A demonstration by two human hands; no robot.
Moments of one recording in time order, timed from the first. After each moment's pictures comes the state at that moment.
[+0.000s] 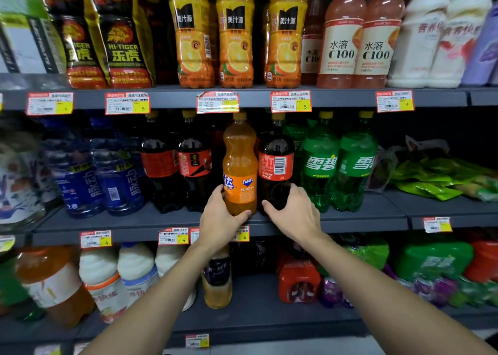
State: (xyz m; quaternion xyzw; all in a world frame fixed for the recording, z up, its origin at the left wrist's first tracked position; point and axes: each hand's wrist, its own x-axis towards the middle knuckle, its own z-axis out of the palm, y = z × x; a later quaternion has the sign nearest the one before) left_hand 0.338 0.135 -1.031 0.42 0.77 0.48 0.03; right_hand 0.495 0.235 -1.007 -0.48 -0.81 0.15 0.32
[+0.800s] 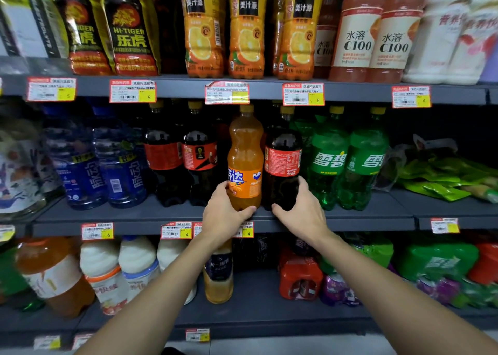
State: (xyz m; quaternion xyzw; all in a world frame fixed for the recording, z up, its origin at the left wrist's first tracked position) left_hand 0.332 0.136 -1.029 0.41 0.79 0.46 0.04; right_hand 0.500 0.250 -1.023 -0.41 -0.81 0.21 0.35
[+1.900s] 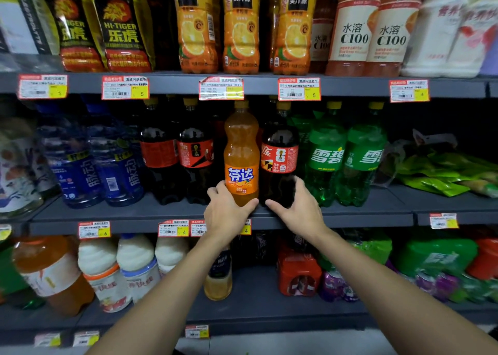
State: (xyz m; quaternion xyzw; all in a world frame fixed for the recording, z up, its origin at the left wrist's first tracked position) left_hand 0.349 0.149 -1.031 0.36 0.84 0.40 0.00; right_hand 0.504 0.255 -1.027 -0.39 -0.82 0.24 0.34
